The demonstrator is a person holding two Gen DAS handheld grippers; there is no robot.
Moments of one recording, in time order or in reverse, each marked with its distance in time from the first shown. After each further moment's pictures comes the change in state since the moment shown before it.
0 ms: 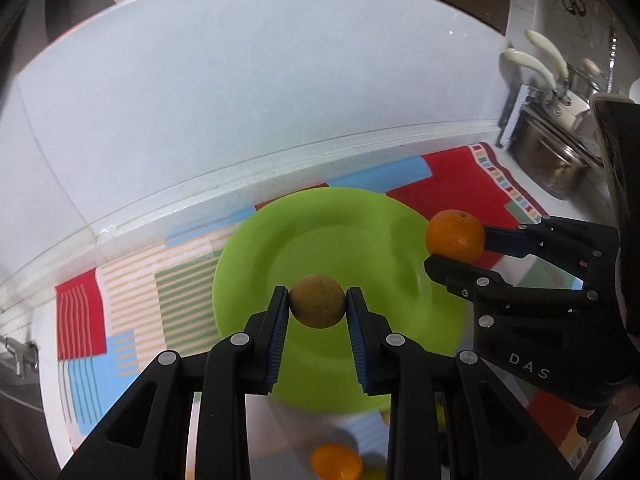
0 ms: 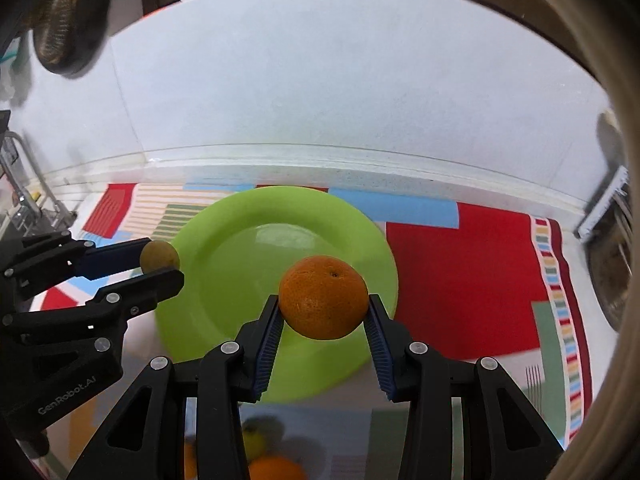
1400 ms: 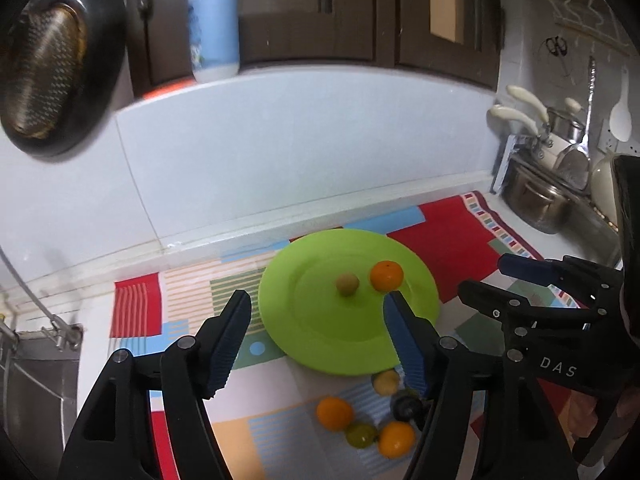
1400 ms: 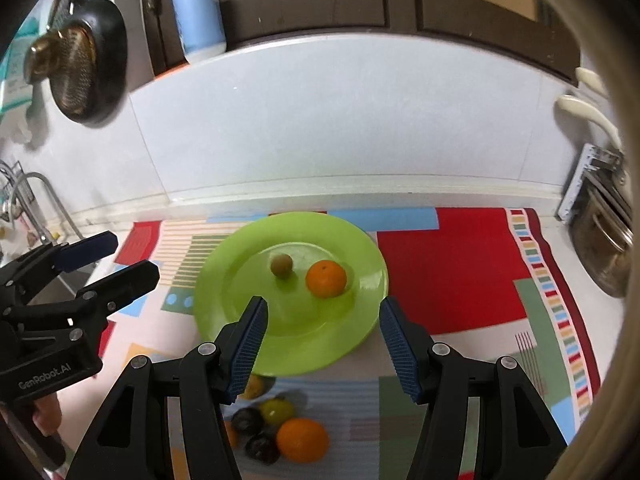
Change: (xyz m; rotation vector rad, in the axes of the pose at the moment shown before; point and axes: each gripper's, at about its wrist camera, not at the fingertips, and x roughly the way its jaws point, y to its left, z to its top) left arm -0.114 -0.006 -0.030 -0.041 -0.209 0.082; right arm -0.069 -0.005 -0.045 0.115 -0.142 0.024
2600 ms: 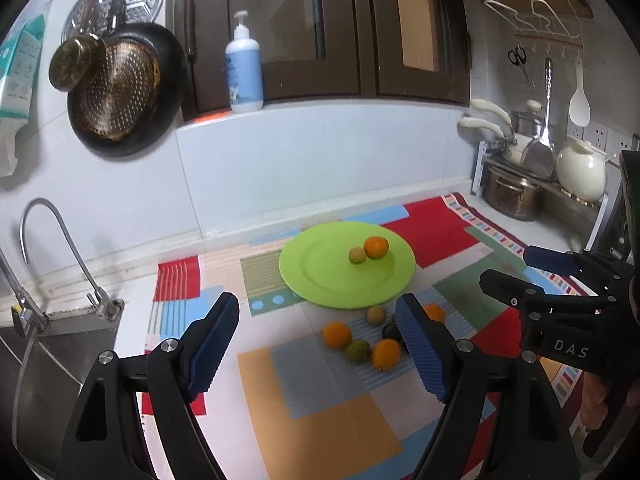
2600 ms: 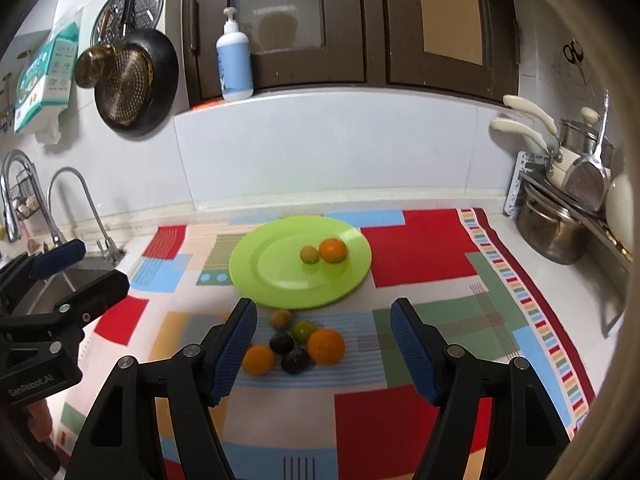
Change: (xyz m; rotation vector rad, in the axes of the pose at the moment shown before) left arm -0.102 -0.004 -0.078 0.029 -0.115 0.051; right arm -0.097 0.045 -0.072 0.011 -0.139 -0.106
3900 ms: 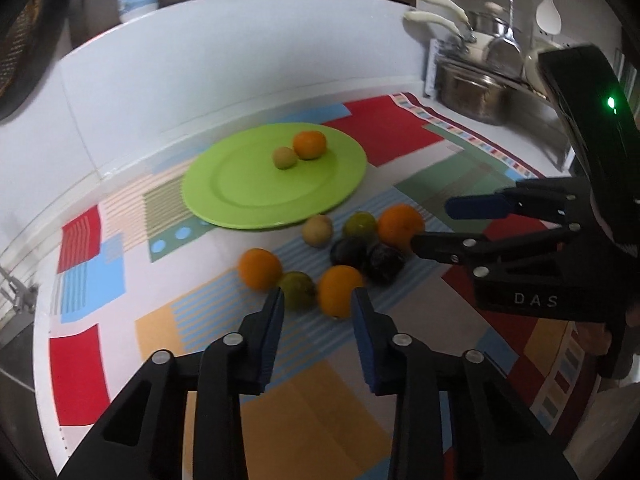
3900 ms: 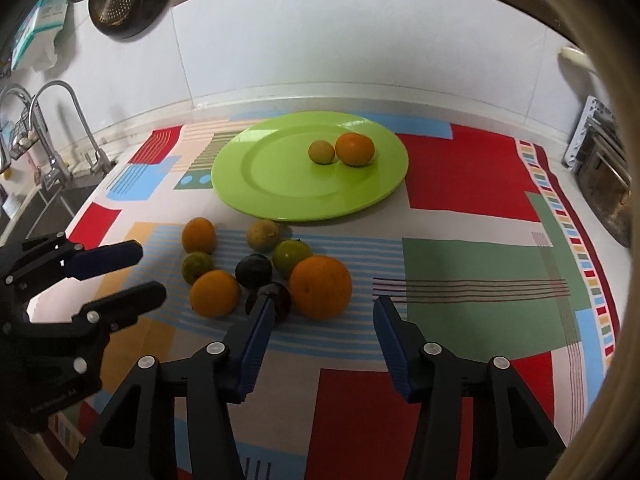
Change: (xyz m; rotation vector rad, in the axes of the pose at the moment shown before) left arm 0.100 -0.042 -0.049 0.143 0.257 -0.199; right arm 0.103 -0.016 -0.039 -0.105 0.280 0.121
